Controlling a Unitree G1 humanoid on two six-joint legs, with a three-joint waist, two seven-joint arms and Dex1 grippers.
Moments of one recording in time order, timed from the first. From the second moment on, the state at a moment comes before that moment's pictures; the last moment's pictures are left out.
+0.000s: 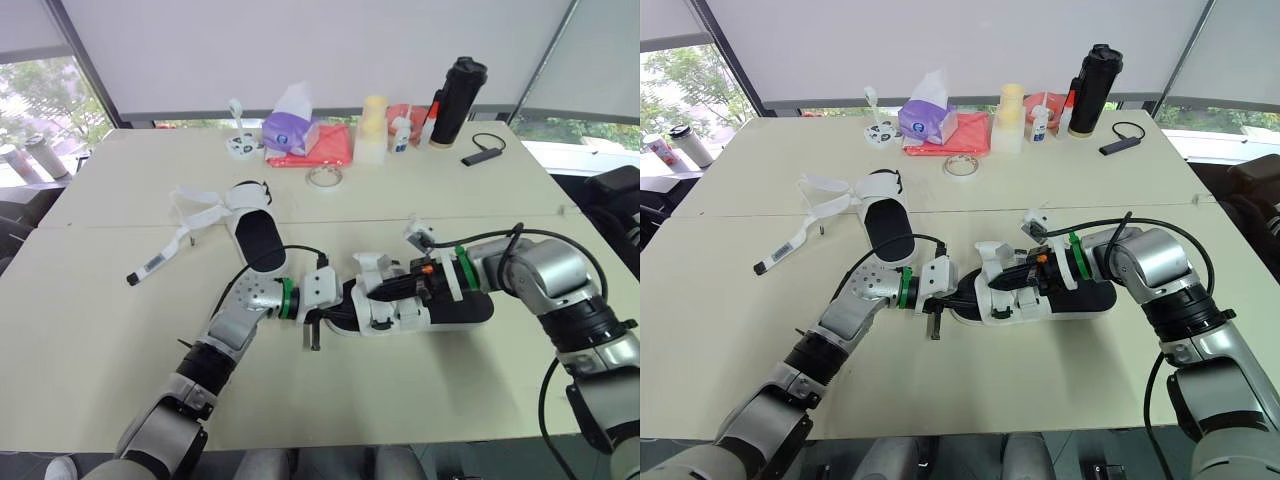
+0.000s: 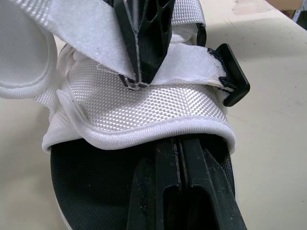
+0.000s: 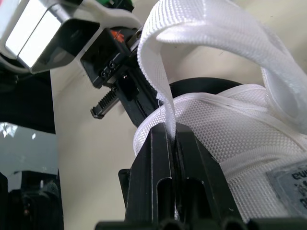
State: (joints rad) left arm -0.58 0.27 -0.37 0.33 -0.07 -0.04 -1.13; right arm -0.75 -0.79 0.30 0.06 0.59 1.03 1.17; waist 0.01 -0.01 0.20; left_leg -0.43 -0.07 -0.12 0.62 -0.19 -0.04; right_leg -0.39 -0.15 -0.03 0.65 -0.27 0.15
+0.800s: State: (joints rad) left arm -0.58 0.27 -0.37 0.33 -0.08 -0.04 -1.13; right arm -0.65 -0.86 0.32 -0.17 0.51 0.97 1.21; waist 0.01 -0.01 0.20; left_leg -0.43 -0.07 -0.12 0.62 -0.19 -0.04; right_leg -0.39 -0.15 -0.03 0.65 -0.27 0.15
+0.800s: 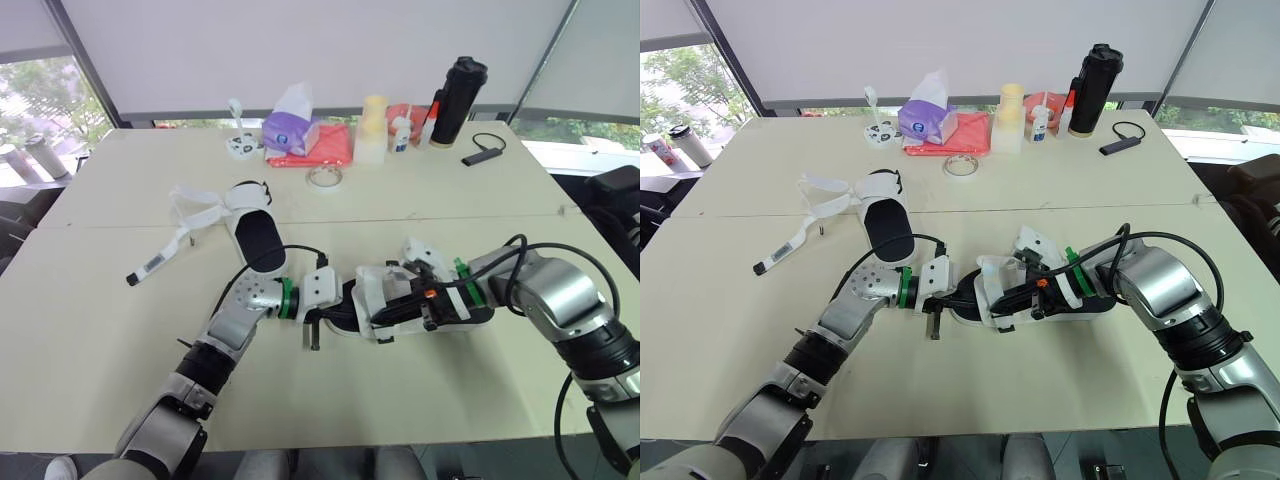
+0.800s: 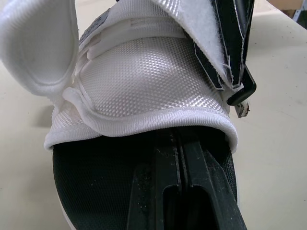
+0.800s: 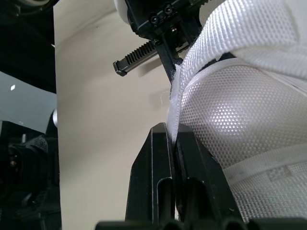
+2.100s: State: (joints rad) left arm -0.60 0.25 -0.36 0.36 -0.07 -0.05 -1.13; right arm -0.16 -0.93 -0.08 -0.55 0.80 1.22 0.96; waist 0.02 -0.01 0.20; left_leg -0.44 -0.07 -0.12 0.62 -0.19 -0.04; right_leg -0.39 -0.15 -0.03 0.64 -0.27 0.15
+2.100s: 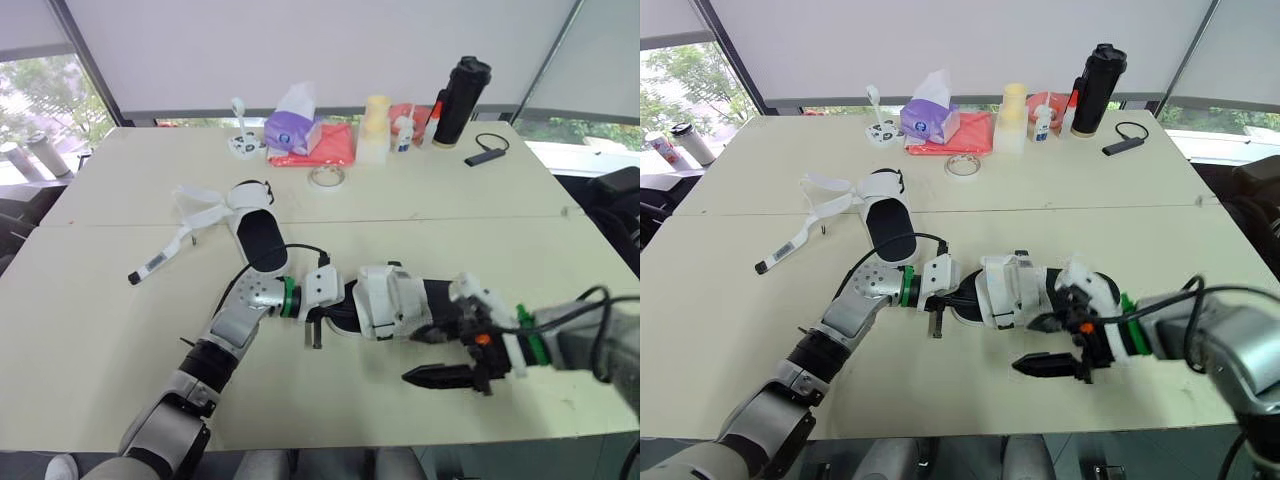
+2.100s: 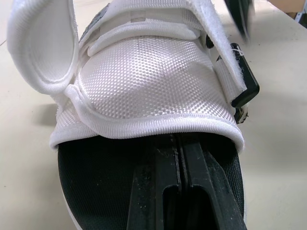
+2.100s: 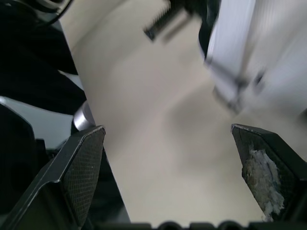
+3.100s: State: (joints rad) left arm -0.60 0.26 -0.36 0.35 -0.07 -0.05 -1.13; right arm -0.20 -0.71 -0.06 -0.49 0.87 1.23 0.74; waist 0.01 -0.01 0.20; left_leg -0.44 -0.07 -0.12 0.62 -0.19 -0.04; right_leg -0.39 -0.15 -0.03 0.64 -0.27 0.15
